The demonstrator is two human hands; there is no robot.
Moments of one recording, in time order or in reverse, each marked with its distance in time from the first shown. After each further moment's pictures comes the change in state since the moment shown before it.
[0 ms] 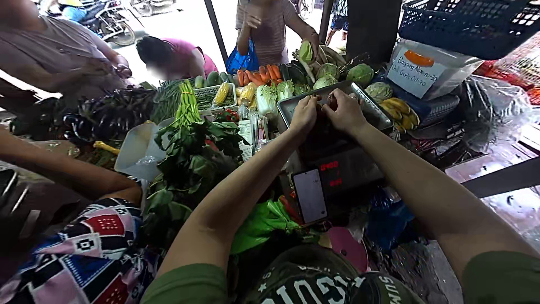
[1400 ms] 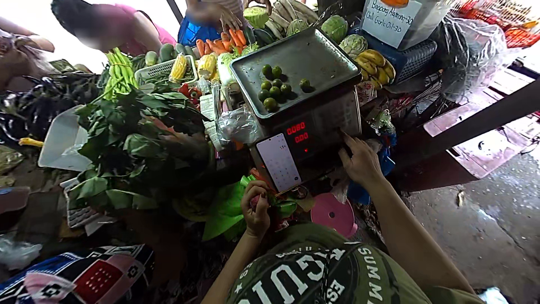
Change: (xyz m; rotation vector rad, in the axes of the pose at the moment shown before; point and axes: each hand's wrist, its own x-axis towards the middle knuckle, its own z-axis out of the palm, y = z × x) left_hand -0.285 -0.150 0.021 -0.160 0.269 0.432; right_hand -0.242 0.092 0.041 -0.009 0.057 0.154
